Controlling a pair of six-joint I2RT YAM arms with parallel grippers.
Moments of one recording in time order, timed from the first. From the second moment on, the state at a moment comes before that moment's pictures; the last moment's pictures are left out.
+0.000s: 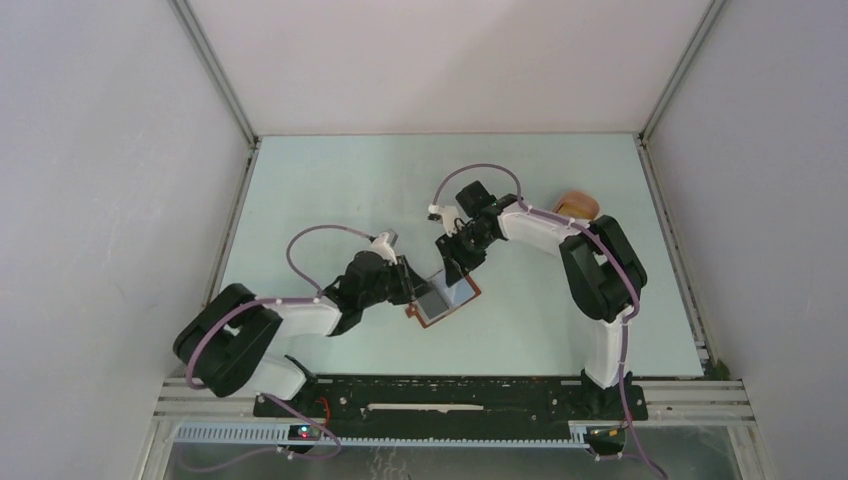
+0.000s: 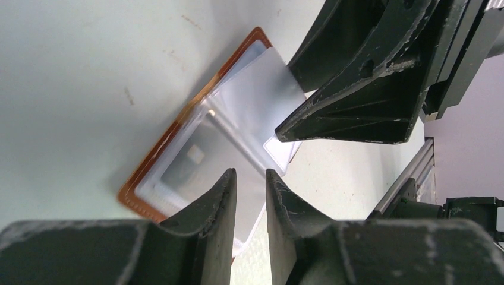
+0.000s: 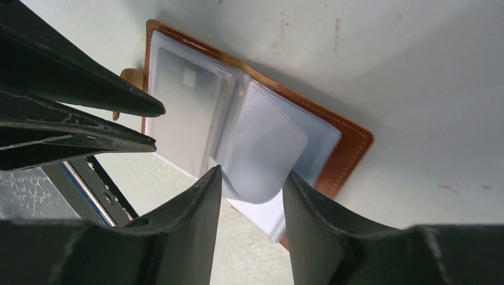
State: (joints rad) left arm -0.65 1.38 0.36 0.53 0.19 -0.81; right arm 0.62 1.96 1.36 -0.63 -0.54 -0.11
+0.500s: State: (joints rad) left arm -0.66 1.68 0.60 0.56 0.31 -0.78; right arm 0.51 1.87 1.36 -0.68 -0.48 -0.21
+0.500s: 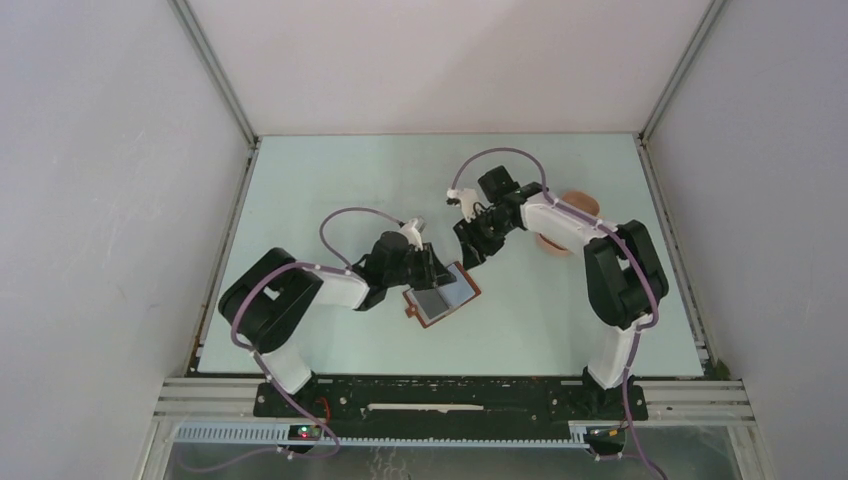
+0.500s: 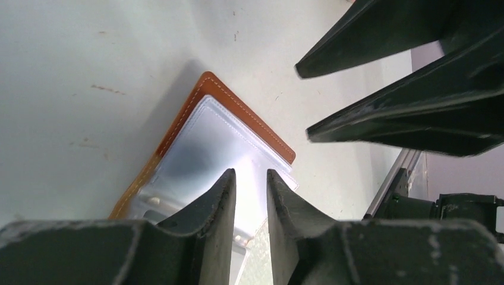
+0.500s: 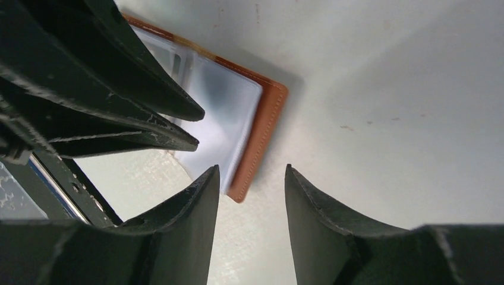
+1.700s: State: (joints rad) left arm -0.52 1.03 0.98 -0.26 0.18 -0.17; right arm 0.00 1.80 1.25 -0.70 -0.31 -0.45
